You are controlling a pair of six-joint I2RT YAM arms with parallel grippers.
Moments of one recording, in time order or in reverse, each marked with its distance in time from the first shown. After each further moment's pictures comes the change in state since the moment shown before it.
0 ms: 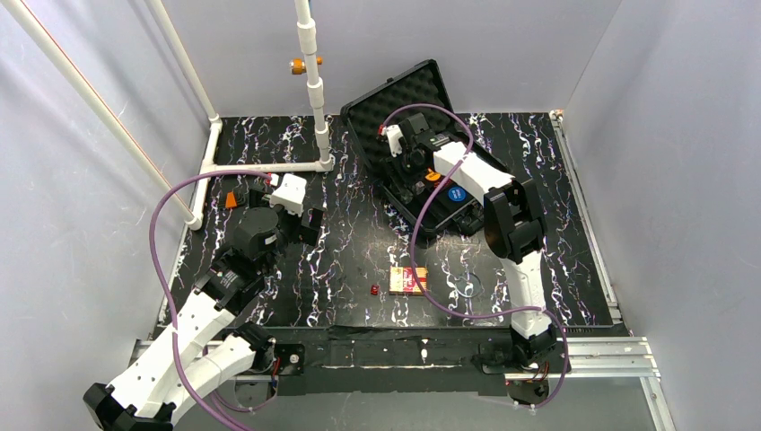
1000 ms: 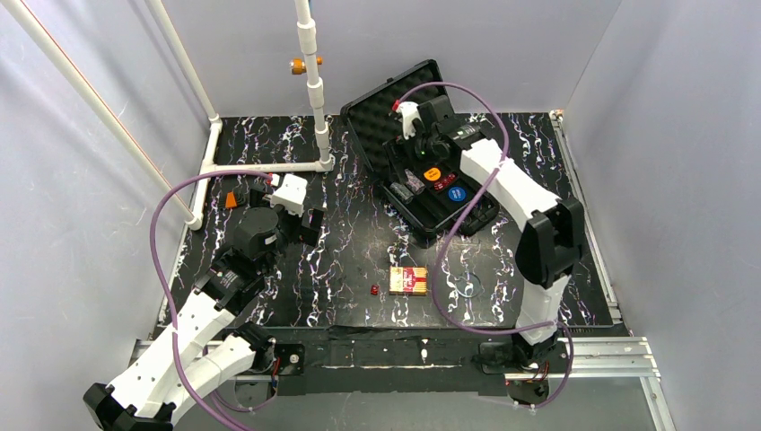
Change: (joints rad) left arm 0.000 0.000 0.000 0.000 0.007 0.007; right arm 0.005 -0.261 -0.039 -0.045 -0.042 0.113
